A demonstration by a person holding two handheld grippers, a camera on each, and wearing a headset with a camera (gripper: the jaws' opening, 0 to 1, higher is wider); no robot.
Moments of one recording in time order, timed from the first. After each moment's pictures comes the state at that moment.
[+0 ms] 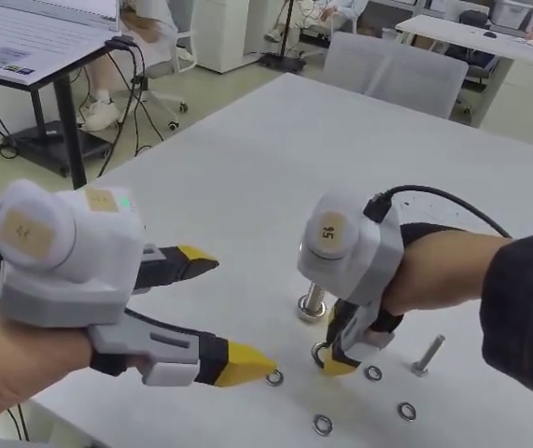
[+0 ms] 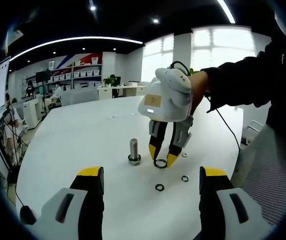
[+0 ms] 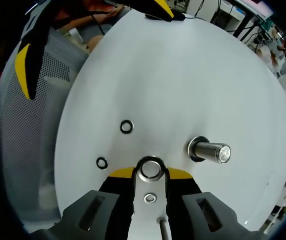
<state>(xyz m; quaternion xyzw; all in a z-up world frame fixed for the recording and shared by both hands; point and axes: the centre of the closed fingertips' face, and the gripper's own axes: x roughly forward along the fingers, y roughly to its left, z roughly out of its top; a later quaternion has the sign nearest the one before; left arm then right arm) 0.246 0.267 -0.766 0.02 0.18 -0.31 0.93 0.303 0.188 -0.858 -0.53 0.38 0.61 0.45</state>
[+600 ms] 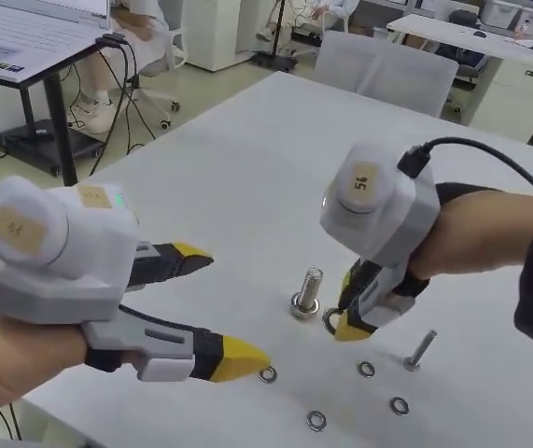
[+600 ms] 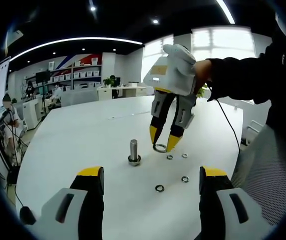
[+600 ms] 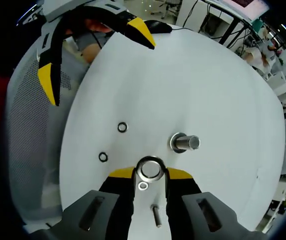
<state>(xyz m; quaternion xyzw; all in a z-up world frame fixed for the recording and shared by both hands) 0.245 0.265 -0.765 0.02 0.18 -0.31 0.93 0.314 0.187 -0.812 -0.53 0.36 0.60 0.48</state>
